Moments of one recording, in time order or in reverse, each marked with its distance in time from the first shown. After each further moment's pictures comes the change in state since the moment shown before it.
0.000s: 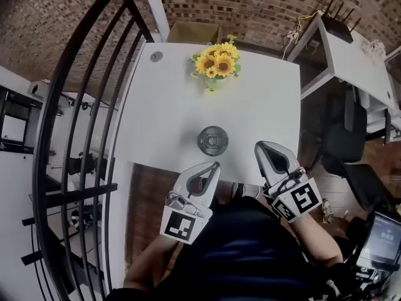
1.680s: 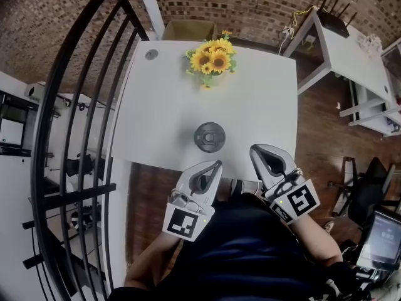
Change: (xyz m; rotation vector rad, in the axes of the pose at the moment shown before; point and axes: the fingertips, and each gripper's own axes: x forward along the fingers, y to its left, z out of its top) left arm 0.009 -0.014 -0.012 -0.055 0.018 -0.025; right arm -0.009 0.013 -0.008 -0.042 0.026 0.035
